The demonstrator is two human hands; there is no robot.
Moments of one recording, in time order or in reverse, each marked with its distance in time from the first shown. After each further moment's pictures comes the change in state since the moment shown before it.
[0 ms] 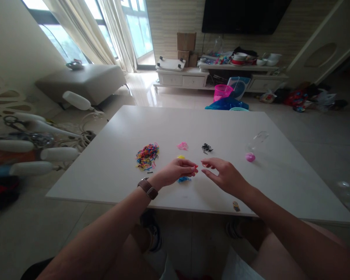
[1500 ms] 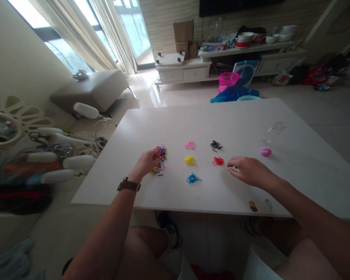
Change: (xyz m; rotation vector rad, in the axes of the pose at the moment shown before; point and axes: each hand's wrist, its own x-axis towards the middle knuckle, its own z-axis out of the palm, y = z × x) left_hand -0.036 0.041 -0.136 1.395 0.598 0.079; right_hand -0.007 0.053 -0.018 -0.457 -0.336 0.172
